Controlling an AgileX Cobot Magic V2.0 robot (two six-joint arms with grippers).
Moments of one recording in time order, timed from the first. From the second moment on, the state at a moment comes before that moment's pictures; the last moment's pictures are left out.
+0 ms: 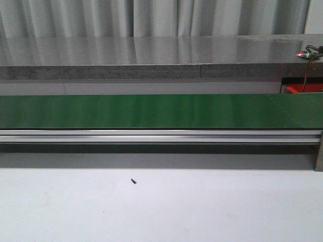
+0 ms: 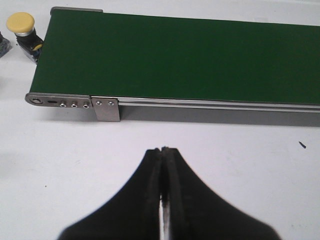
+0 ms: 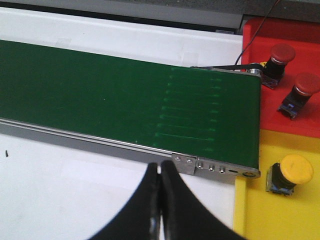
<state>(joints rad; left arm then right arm) 0.08 0.69 -0.73 -0.24 0.85 0.15 -0.04 0.74 -0.81 0.29 0.76 -0.26</state>
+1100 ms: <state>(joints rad) 0.37 0.93 -0.81 -0.18 0.79 0.04 -0.04 0.74 -0.81 0.29 0.76 -0.26</state>
